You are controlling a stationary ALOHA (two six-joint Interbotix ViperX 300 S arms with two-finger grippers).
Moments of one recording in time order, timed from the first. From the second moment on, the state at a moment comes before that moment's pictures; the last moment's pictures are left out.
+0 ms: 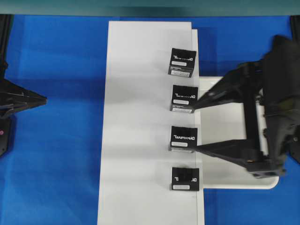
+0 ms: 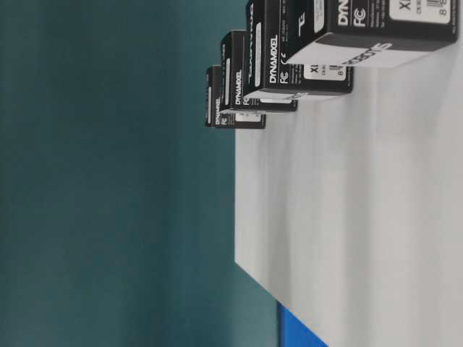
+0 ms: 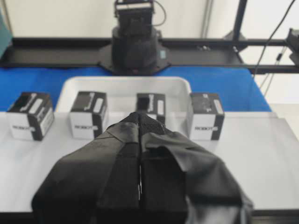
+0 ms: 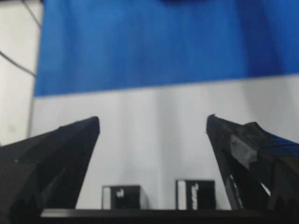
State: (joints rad) left arm -0.02 -1.05 1.02 0.01 0.04 -0.02; right arm 0.23 -0.49 0.35 -0.25 0.63 0.41
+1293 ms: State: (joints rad) left arm -0.06 -1.06 1.02 0.01 0.09 -0.06; right arm 0.21 -1.11 0.81 -0.25 0.53 0.41
